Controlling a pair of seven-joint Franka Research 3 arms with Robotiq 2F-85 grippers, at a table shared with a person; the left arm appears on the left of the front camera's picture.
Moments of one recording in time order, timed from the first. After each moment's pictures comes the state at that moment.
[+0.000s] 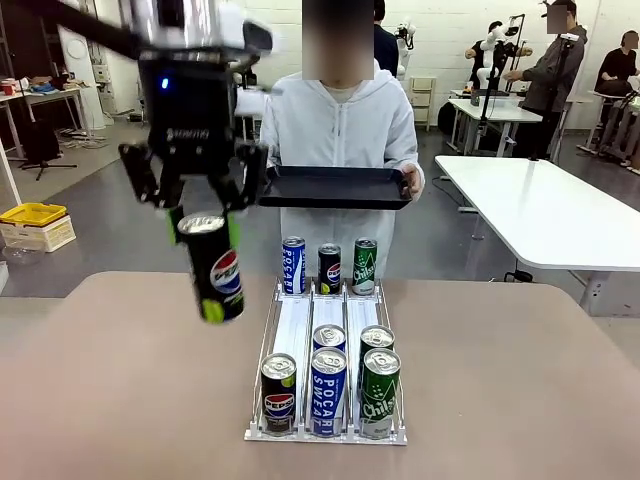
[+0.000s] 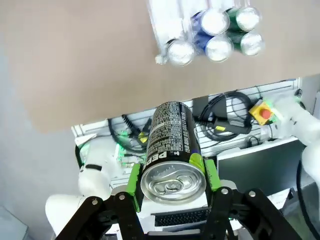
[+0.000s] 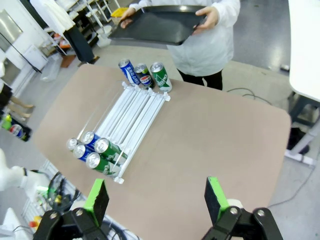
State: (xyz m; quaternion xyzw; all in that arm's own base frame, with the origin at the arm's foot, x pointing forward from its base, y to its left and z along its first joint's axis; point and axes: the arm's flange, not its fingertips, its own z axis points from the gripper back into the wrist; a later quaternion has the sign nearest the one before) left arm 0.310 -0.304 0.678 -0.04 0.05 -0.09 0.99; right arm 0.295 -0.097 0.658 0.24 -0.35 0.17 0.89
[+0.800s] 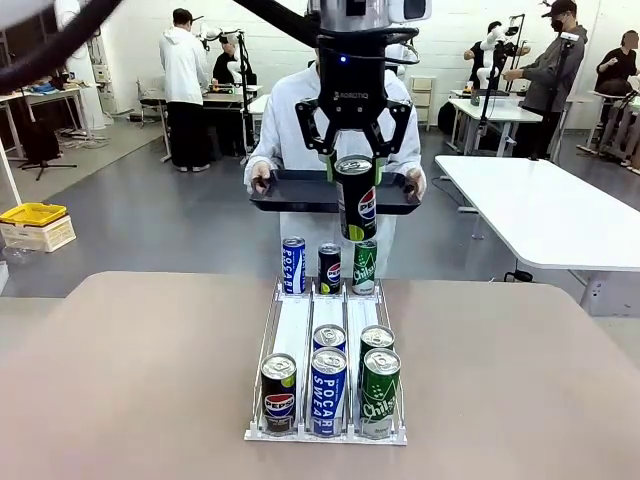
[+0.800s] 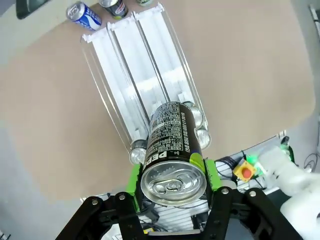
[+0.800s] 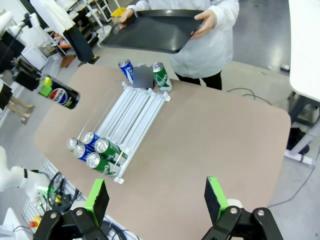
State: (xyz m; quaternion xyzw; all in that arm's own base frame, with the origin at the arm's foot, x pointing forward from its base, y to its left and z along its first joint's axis) left arm 0.419 -0.447 0.685 -0.03 -0.06 -0.14 0.99; right arm 0.295 -0.097 0.658 0.24 -0.35 0.17 0.89
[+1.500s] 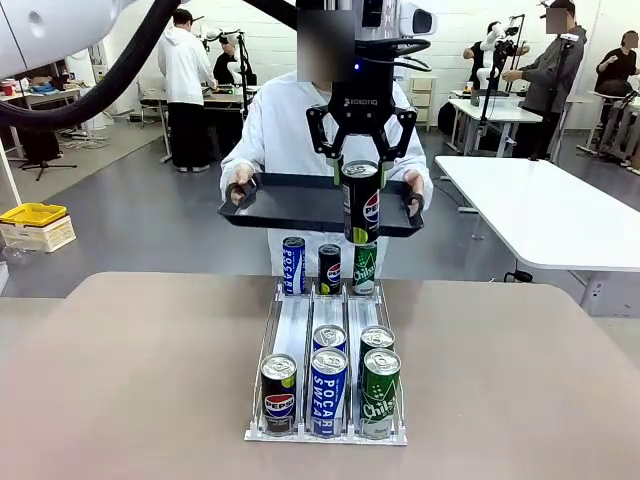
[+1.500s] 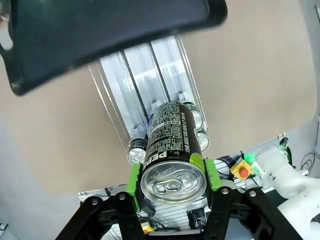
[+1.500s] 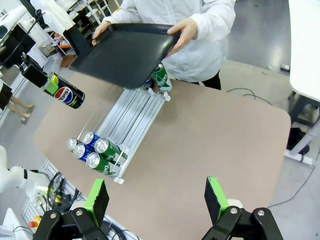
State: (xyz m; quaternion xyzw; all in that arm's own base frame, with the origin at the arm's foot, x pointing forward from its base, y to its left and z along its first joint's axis) left arm 0.435 -0.456 0.680 -0.02 -0.03 -0.13 0.99; right arm 0.295 -0.097 0.658 0.24 -0.35 0.17 0.89
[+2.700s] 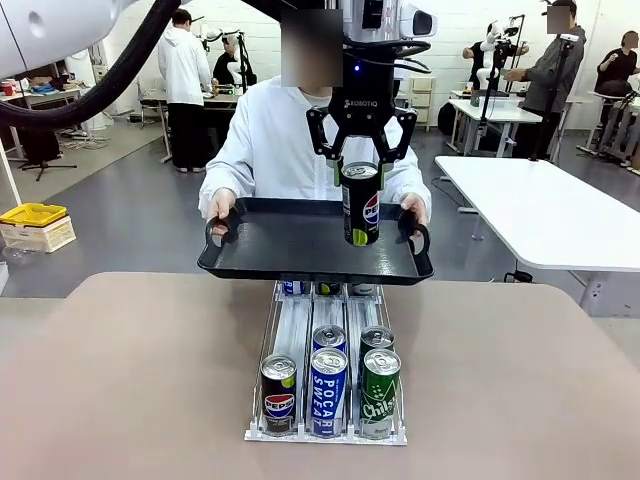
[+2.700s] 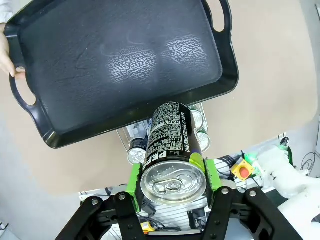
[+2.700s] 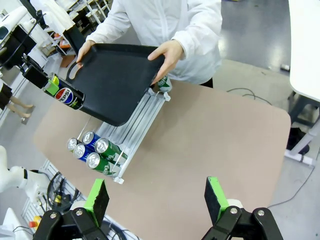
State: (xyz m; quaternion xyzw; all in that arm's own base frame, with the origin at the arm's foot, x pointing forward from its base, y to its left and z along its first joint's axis) left arm 0.436 -0.457 0.677 -0.02 -0.03 -0.13 0.99; right arm 0.295 -0.097 0.658 0.24 -0.35 0.17 0.89
